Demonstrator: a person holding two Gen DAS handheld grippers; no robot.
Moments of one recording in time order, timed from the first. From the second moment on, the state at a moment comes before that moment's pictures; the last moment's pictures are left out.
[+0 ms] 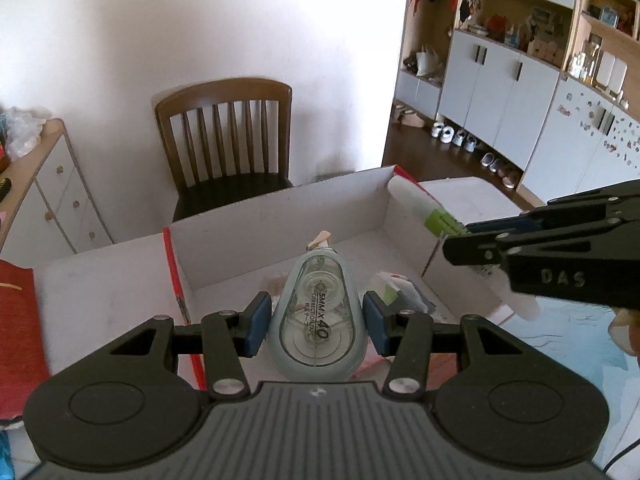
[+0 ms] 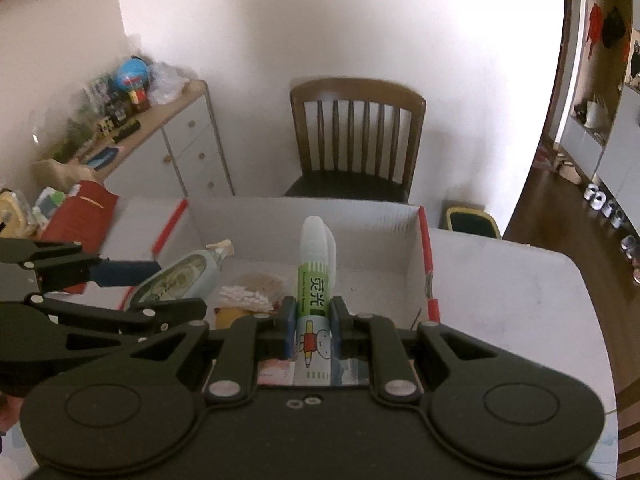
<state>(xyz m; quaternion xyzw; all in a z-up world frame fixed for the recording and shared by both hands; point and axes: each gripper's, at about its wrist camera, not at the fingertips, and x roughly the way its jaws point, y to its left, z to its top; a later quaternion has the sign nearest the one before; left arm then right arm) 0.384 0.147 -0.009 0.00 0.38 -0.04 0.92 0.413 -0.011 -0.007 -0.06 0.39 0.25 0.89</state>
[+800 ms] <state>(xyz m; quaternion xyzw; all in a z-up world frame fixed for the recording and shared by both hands) 0.451 0.152 -0.072 0.03 0.44 -0.04 0.90 0.444 0.015 -0.079 -0.09 0.46 0.21 0.86</state>
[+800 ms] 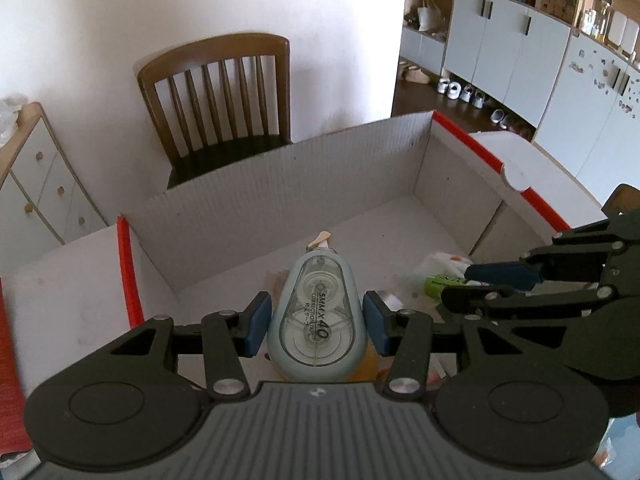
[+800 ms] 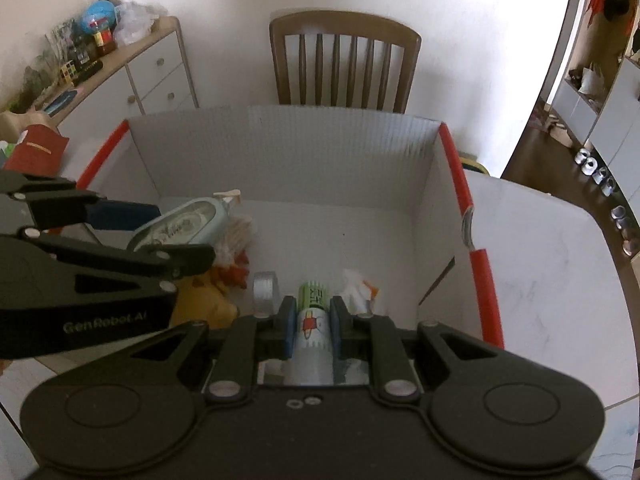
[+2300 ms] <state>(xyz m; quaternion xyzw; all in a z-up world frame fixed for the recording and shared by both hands) 0.387 0.131 -0.012 0.00 0.39 -0.05 0.92 0.372 -0.040 0.001 -0.07 0.38 0.27 0.88</state>
